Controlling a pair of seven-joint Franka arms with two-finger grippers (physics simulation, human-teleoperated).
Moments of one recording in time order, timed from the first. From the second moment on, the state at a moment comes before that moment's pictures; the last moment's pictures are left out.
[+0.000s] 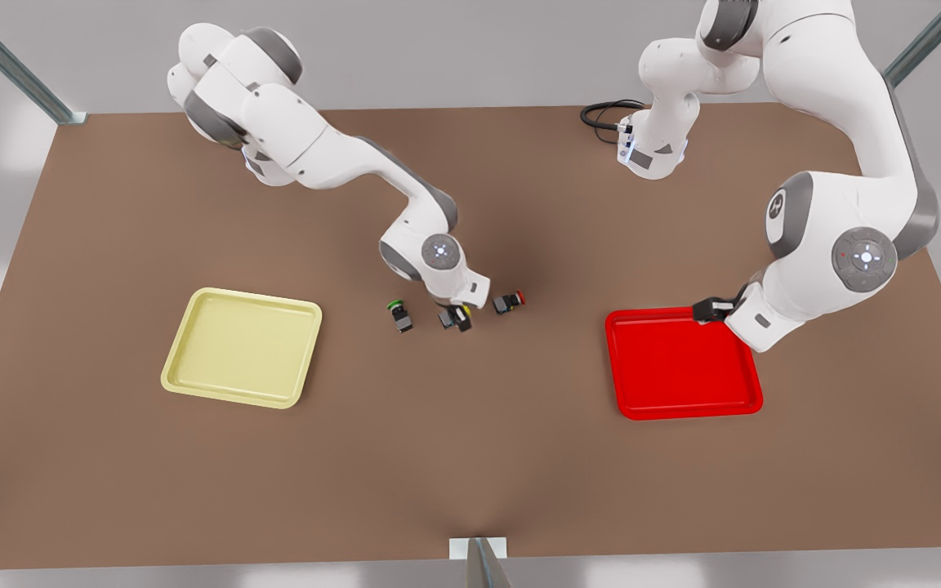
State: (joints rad) left arm -0.10 0.34 -0.05 -1.32 0.02 1.53 -0.12; right arm 0.45 0.71 0.39 -1.70 -0.28 2.35 -1.10
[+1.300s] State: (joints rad) left arm -0.10 0.37 -0.05 -1.32 0.02 1.54 -0.11; right arm 0.44 0.79 0.38 -1.68 -0.30 2.37 -1.09
